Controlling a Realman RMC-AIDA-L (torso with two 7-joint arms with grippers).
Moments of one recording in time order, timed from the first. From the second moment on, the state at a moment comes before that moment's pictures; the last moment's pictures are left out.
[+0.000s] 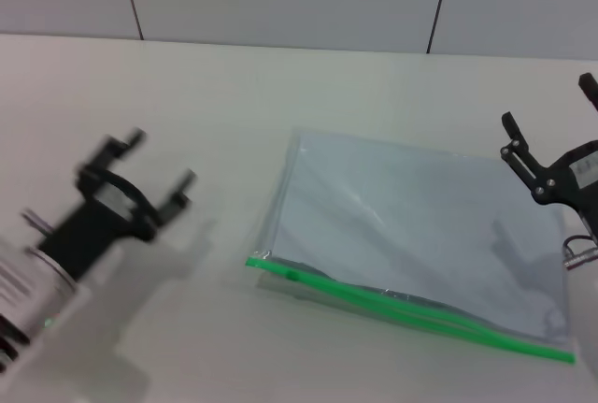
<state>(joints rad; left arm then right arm) -0.36 -2.04 2.34 0.10 -0.44 1.30 0.10 0.35 2.05 0.44 0.36 -2.16 -1.42 -0.41</state>
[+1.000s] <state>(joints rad) -0.40 -2.04 2.42 0.15 -0.14 1.18 0.29 0.35 2.05 0.44 0.37 -2.16 -1.44 -0.42</state>
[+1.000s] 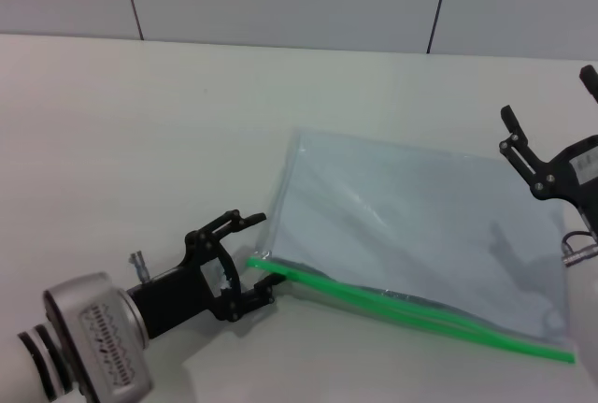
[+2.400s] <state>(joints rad) -0.48 -2.05 2.43 0.18 -0.14 1.07 0.60 0.40 2.05 0.40 0.38 -2.16 -1.44 -0.42</state>
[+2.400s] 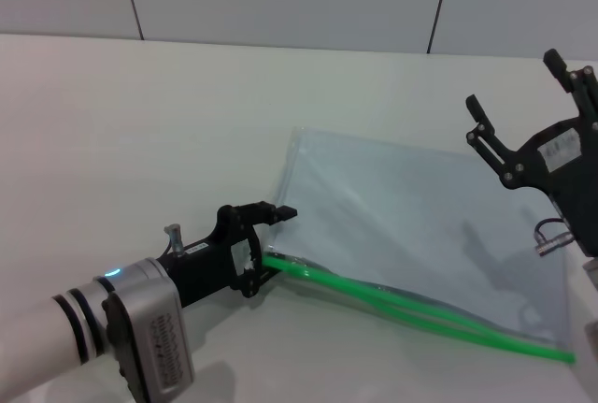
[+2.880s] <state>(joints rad) -0.48 -2.05 2.44 0.18 -0.13 1.07 0.62 0.40 2.05 0.39 0.38 -2.16 -1.44 -0.42</state>
